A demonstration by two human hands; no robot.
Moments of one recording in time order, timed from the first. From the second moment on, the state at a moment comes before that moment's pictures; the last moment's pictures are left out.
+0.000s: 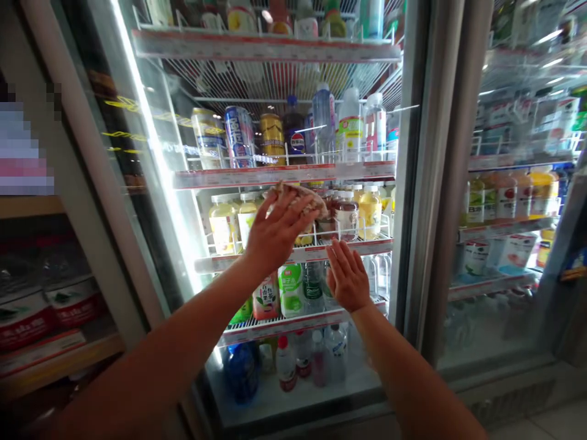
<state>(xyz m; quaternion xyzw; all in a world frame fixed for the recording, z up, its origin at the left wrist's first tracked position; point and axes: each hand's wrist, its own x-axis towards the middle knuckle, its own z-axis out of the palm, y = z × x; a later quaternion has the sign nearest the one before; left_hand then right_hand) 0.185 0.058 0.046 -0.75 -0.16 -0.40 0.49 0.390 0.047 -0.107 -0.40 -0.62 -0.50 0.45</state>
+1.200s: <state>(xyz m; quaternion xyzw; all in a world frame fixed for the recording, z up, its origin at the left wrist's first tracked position) 0.048 0.035 -0.096 -0.75 -0.32 -0.39 0.44 0.390 0.047 -0.109 -0.41 -0.62 -0.50 0.45</state>
